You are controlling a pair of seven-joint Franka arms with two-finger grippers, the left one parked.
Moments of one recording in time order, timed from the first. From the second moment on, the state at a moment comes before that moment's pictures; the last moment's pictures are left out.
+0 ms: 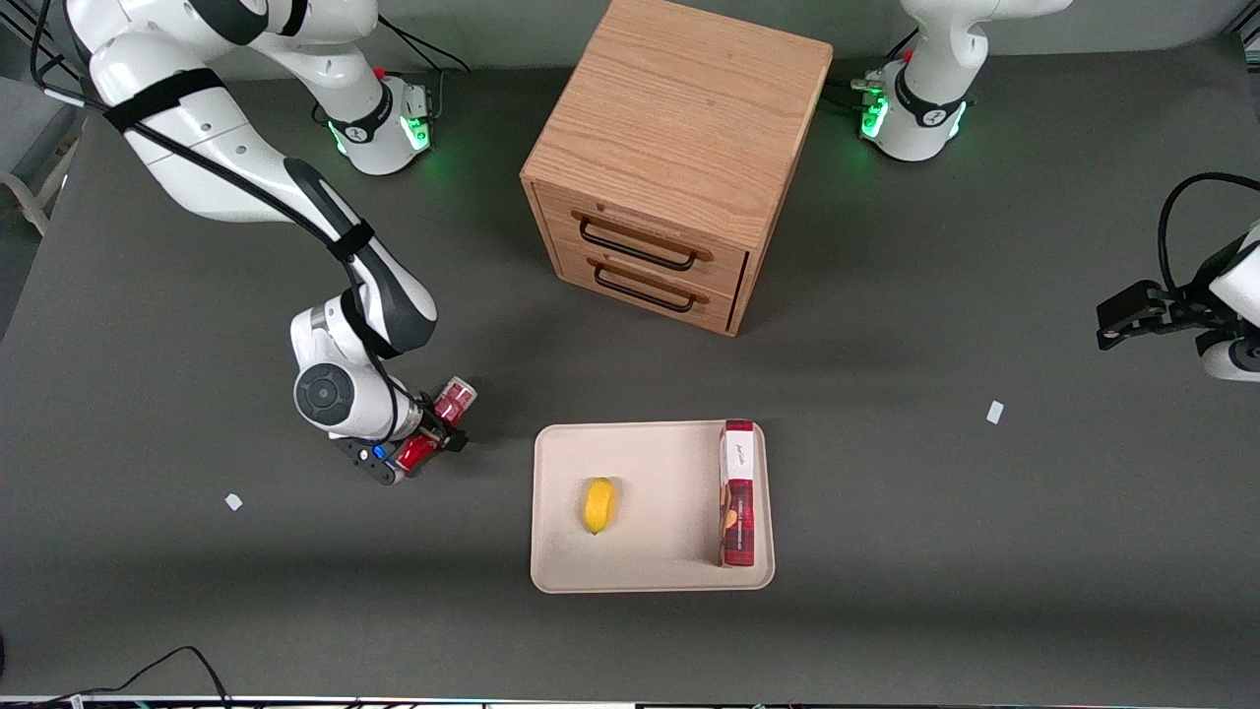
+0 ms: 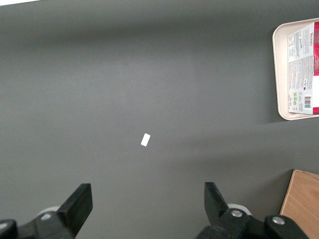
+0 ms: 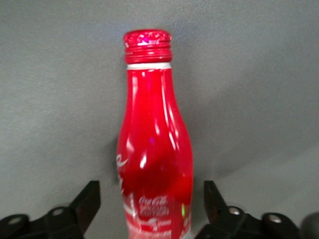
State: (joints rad) arm -0.03 0.66 0.32 -1.82 -0.19 2.30 1.05
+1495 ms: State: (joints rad) arm -0.03 0.49 0.48 -1.32 -0.16 1.88 0.65
